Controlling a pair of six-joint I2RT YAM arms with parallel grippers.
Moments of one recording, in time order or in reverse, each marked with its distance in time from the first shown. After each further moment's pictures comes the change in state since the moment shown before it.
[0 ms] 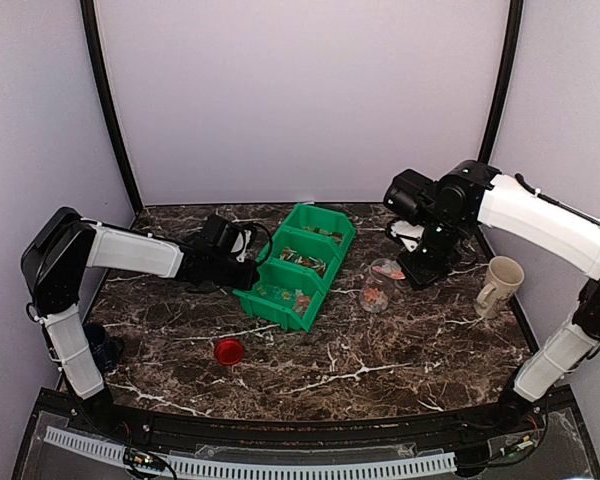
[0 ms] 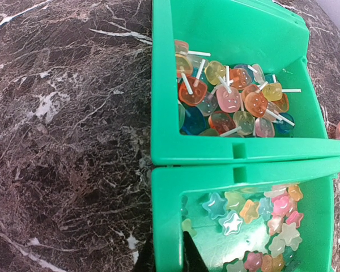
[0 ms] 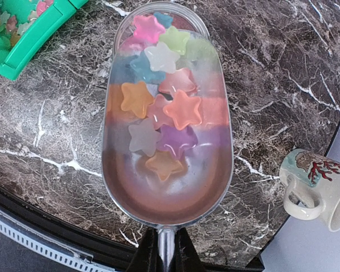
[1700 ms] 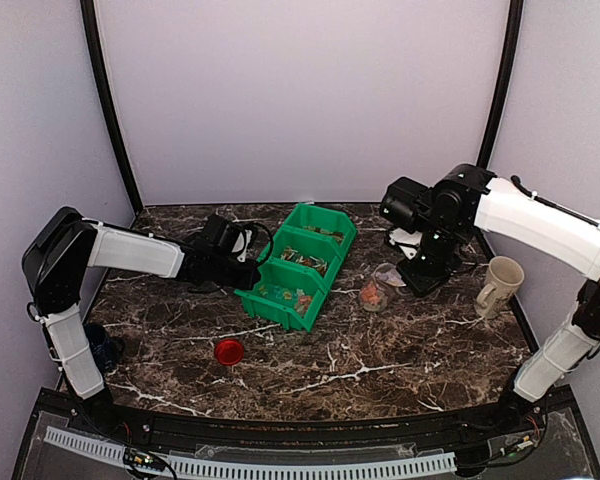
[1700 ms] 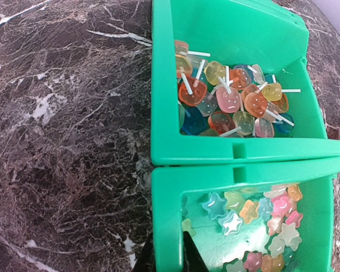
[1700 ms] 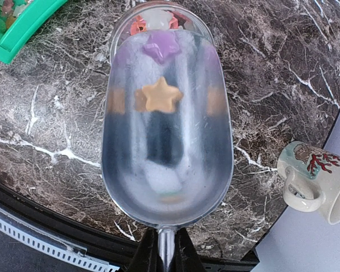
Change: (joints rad) left arm 0.000 0.006 0.003 0.010 0.002 -0.016; right arm 0.039 0.004 -0.012 -0.037 0.026 0.014
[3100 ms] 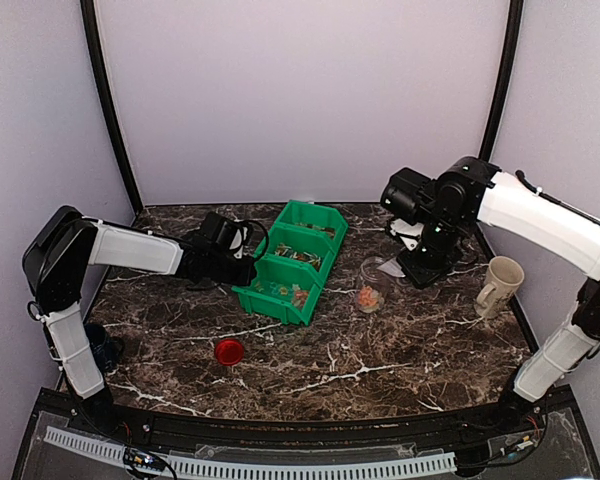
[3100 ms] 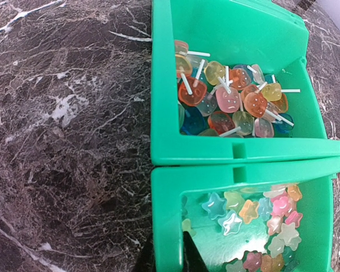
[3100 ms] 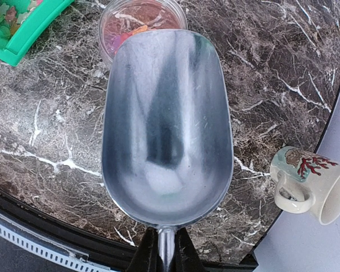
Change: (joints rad) left arm 0.026 0.008 0.016 -0.013 -0.022 -0.013; right arm -0.011 0.001 0.048 -0.005 0.026 0.008
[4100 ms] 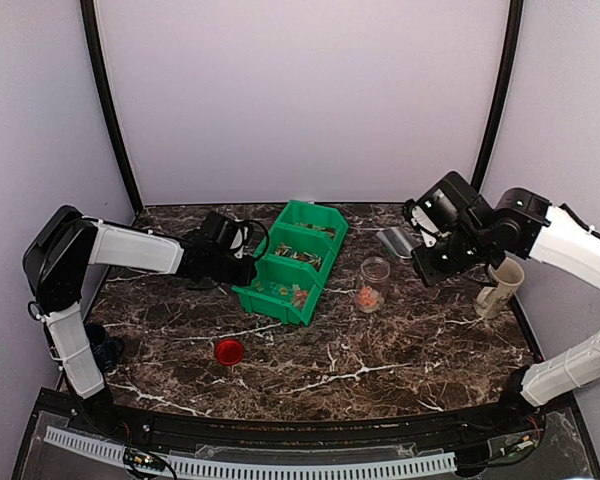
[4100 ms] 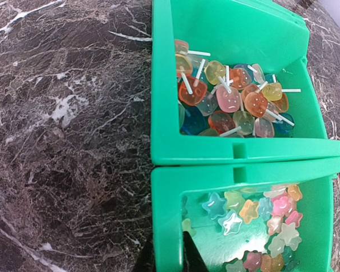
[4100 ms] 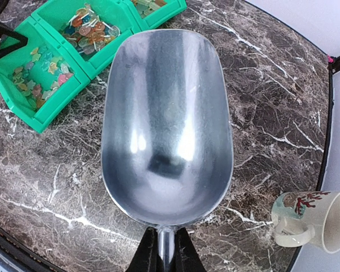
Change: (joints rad) left arm 0.000 0.001 0.008 -0.012 -0.004 -0.001; right arm 0.028 -0.282 -0.260 0.359 0.093 0.003
